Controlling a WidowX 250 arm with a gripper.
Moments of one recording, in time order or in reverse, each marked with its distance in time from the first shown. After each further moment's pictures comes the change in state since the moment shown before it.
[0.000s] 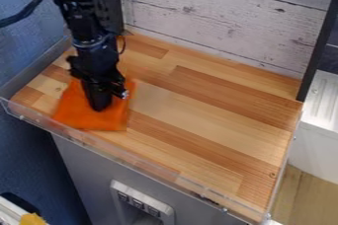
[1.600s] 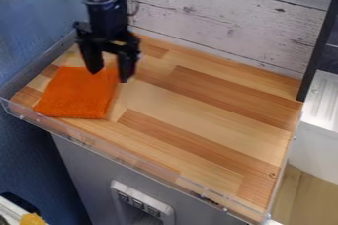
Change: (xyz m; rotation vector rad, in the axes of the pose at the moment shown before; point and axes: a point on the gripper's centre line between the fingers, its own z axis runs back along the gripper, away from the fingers) arm 0.031 -0.020 0.048 0.012 0.009 0.092
